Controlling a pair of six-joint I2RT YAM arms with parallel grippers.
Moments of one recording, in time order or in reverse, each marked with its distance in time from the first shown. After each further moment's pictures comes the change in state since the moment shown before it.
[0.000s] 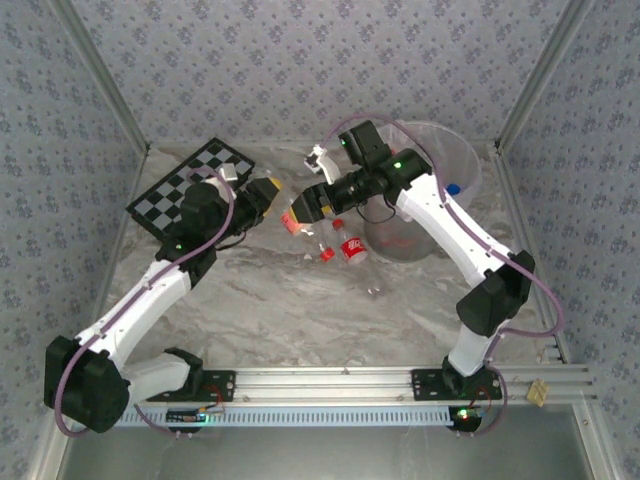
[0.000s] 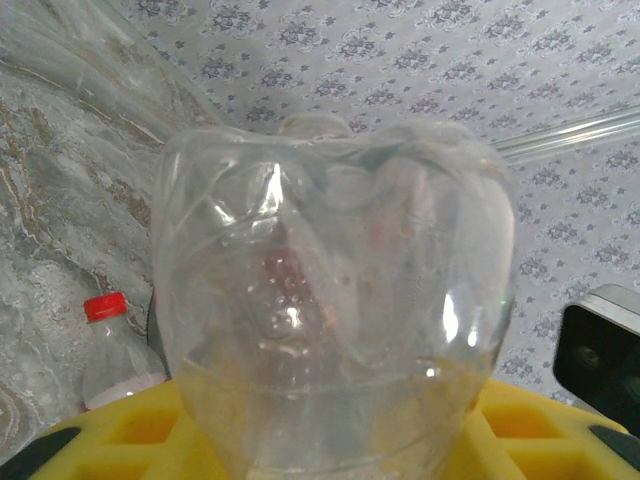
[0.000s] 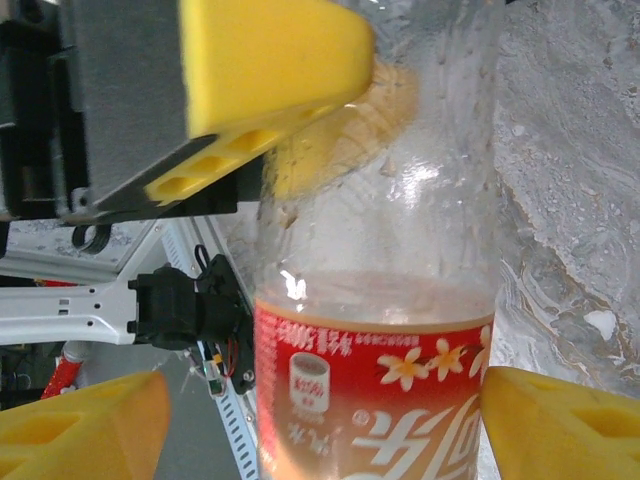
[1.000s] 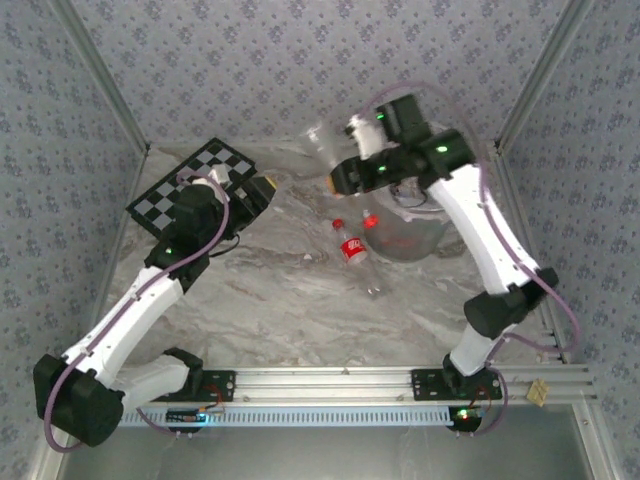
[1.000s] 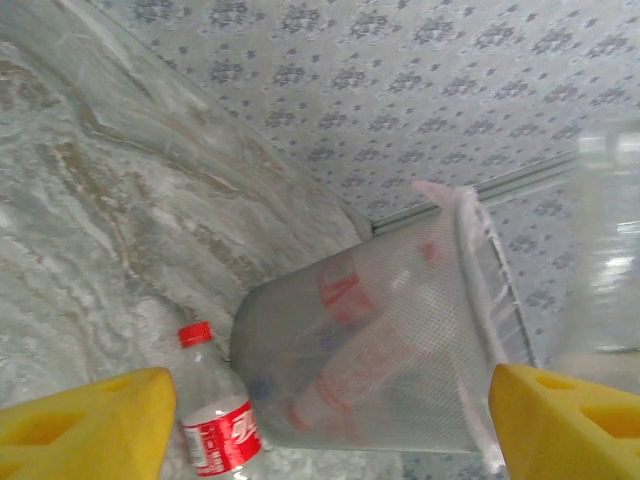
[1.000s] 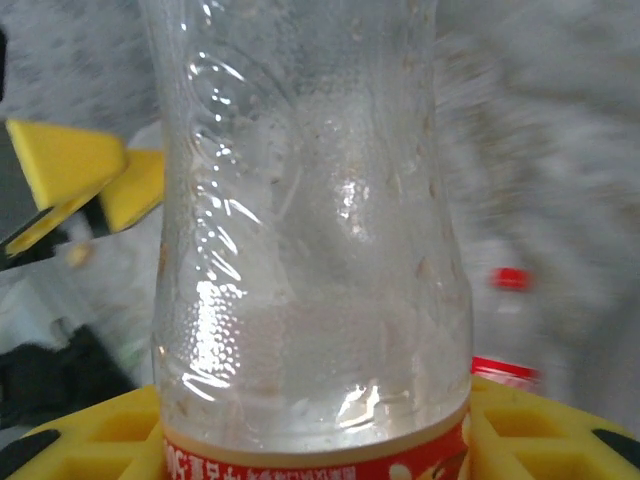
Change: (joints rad) left arm -0.011 -0.074 0.042 -0.219 -0.157 0.180; right arm -0.142 -0.084 0.250 -0.253 0.365 -0.055
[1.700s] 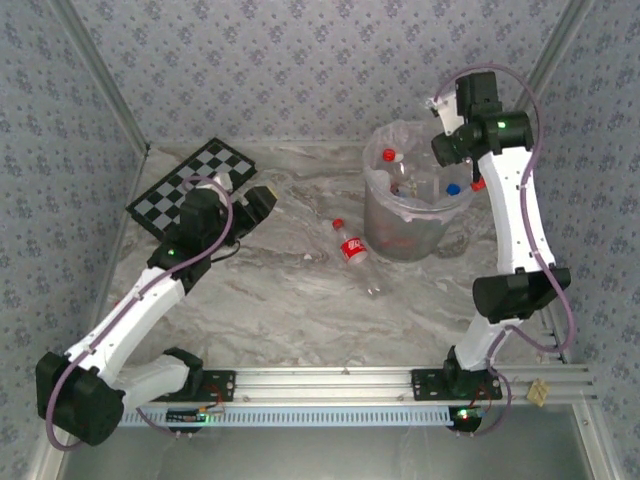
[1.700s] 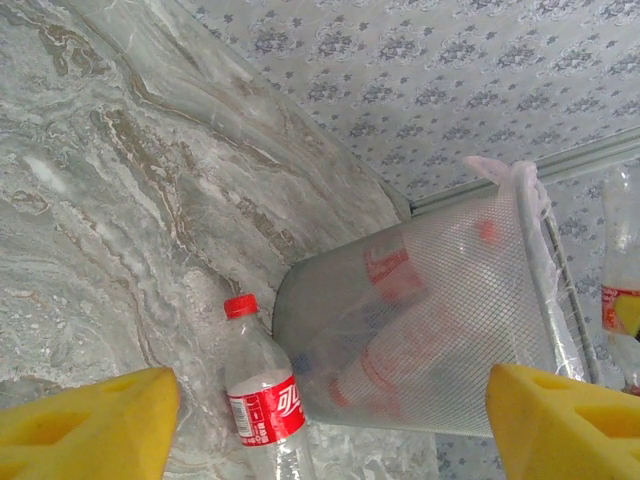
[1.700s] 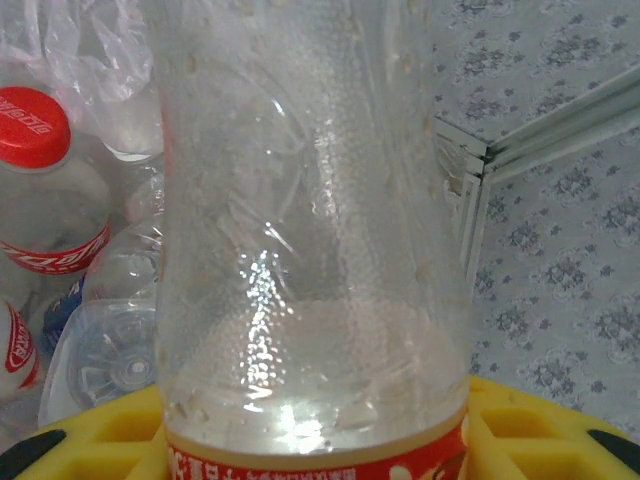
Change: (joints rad) left arm 0.000 0.002 -0.032 -0.038 0.005 0.012; right arm -0.350 0.098 0.077 -0.048 0.537 -0.460
